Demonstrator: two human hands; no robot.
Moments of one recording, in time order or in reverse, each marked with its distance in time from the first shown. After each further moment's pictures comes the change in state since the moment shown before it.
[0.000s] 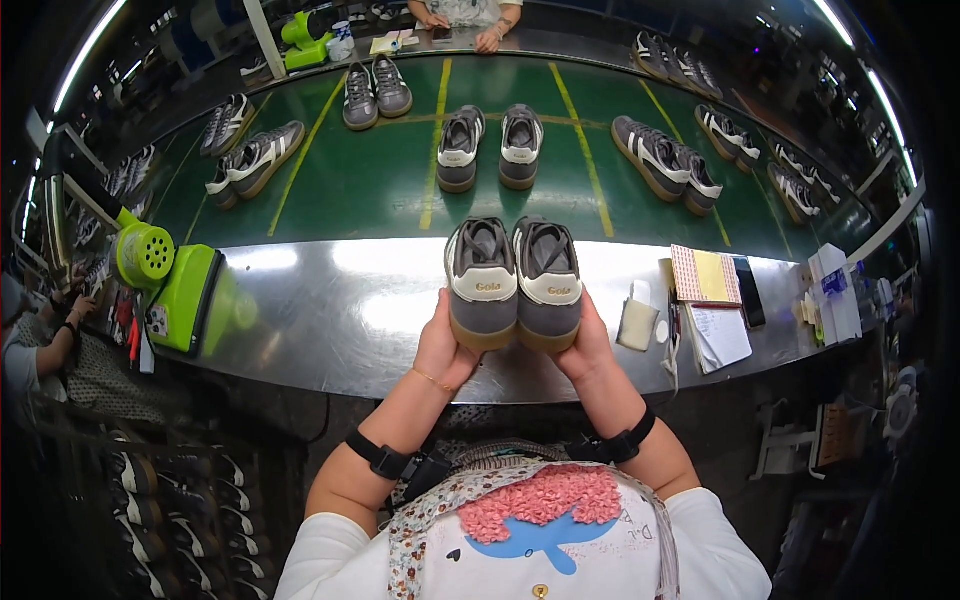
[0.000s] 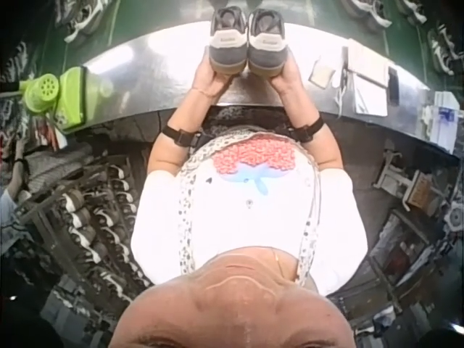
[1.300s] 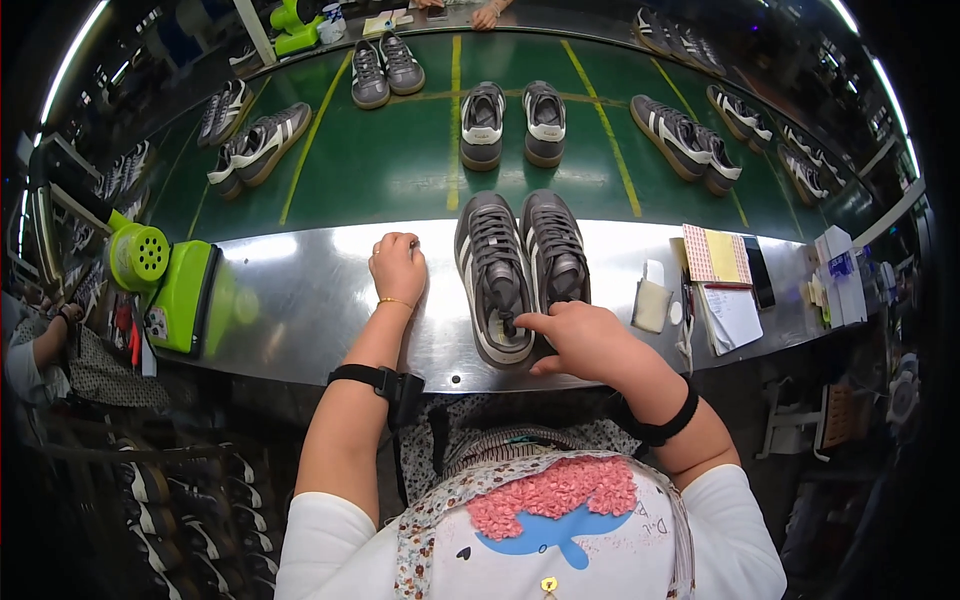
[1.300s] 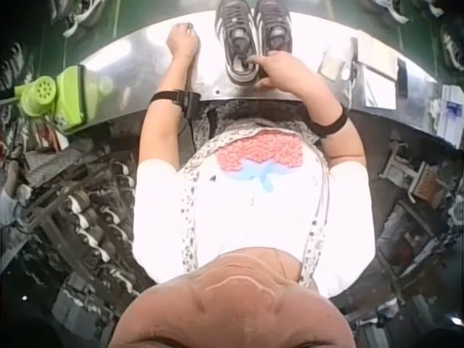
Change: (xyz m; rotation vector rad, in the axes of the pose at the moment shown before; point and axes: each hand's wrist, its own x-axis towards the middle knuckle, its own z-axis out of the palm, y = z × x) left_hand 0.078 0.105 -0.113 1.972 0.565 0.915; right_hand -0.033 0.017 0.080 -2.412 -0.532 -0.132
